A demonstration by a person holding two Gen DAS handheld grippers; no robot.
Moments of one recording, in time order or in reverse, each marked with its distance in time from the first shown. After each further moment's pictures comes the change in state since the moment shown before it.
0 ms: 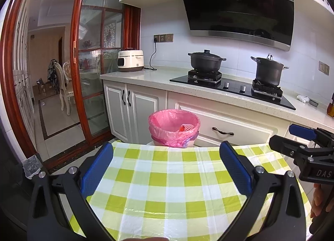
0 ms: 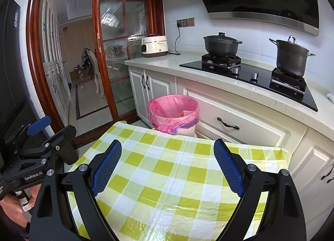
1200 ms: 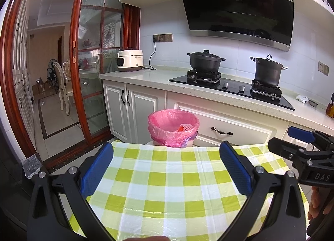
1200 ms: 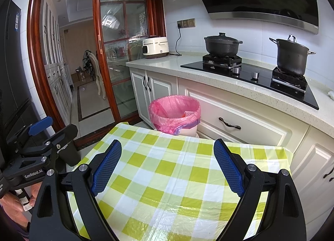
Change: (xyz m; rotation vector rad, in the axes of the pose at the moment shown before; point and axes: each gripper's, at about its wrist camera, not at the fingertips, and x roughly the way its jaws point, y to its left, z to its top) left arm 0.000 0.004 -0.002 -0.001 0.001 -0.008; right arm -0.004 0.004 0.002 0.004 -0.007 0.007
